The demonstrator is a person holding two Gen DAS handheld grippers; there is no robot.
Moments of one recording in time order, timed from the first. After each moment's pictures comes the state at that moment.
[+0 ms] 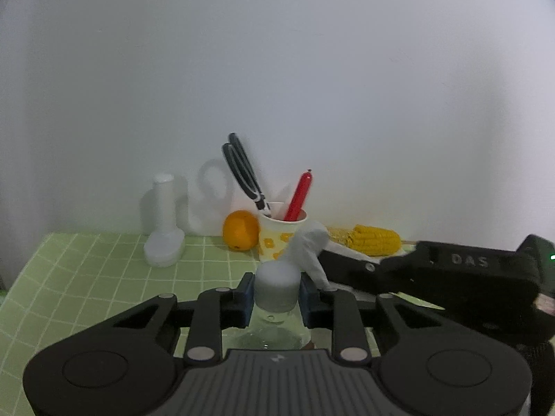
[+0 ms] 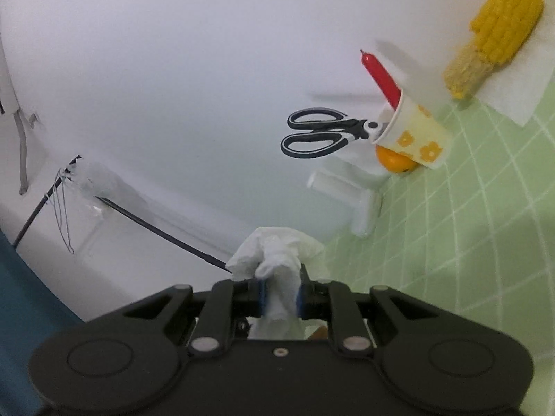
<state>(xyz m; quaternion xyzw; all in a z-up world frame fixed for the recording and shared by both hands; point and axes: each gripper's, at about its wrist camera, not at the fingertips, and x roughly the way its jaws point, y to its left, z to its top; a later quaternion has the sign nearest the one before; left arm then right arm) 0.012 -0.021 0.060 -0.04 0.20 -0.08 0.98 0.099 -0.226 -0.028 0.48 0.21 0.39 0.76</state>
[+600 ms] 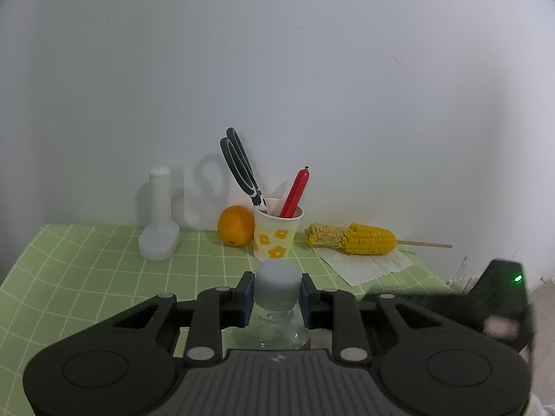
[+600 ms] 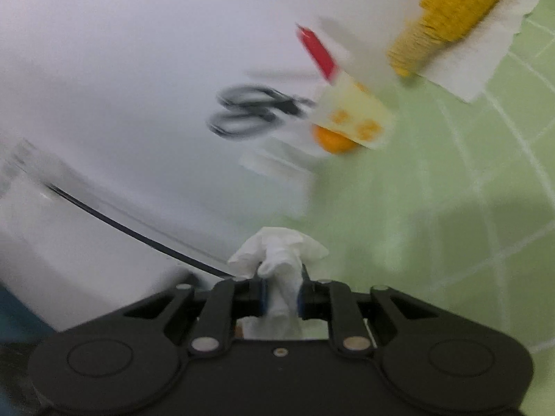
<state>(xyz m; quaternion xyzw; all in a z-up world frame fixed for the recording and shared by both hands) 0.018 -0.025 0.061 -0.05 0.21 -0.08 0.97 0.111 -0.226 -0.053 0.47 0.25 0.35 0.77</state>
